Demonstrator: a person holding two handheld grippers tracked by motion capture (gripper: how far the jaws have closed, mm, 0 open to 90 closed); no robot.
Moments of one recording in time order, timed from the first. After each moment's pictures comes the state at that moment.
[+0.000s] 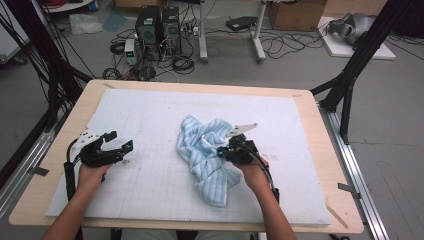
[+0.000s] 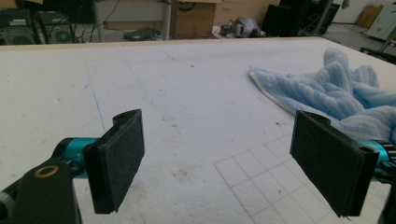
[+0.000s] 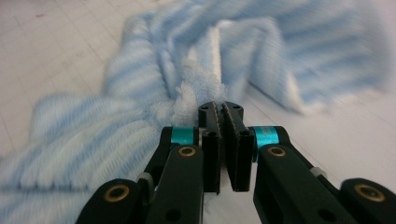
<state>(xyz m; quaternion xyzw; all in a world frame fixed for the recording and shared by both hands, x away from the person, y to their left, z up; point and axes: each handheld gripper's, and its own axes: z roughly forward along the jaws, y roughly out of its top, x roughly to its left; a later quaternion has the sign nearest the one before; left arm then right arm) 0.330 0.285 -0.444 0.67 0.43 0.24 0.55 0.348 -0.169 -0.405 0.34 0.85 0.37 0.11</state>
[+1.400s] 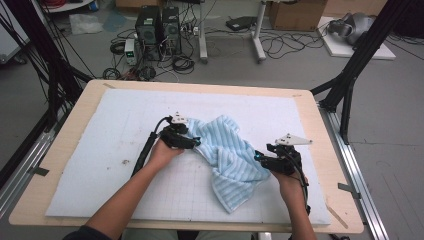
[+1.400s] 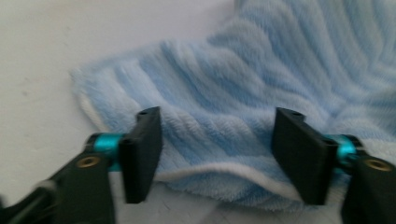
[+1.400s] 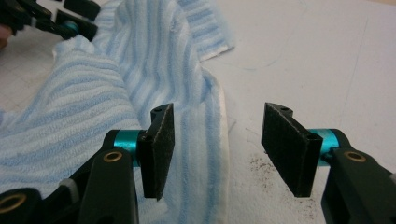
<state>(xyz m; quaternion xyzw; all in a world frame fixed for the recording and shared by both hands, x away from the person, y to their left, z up) 0.415 0.081 -0.448 0.83 0.36 0.16 0.40 0.315 -0.272 -0.408 0.45 0.77 0.41 0.20</state>
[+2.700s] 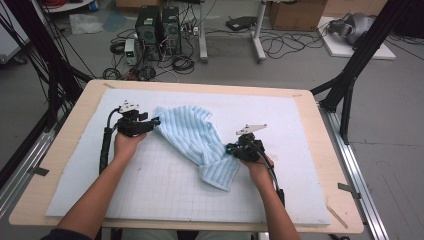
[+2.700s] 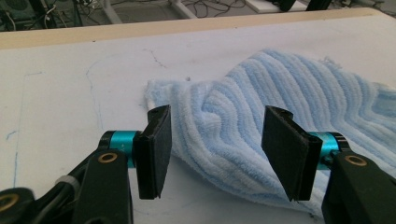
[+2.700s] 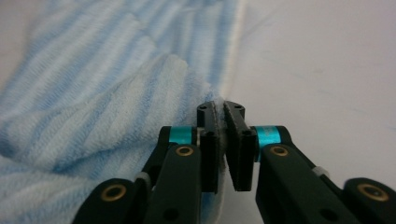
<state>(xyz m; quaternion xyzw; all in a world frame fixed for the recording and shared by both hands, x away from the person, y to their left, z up) 0.425 0.209 -0.426 0.70 0.48 0.22 0.48 0.373 -0.191 -0.433 0.38 0.83 0.38 0.14</state>
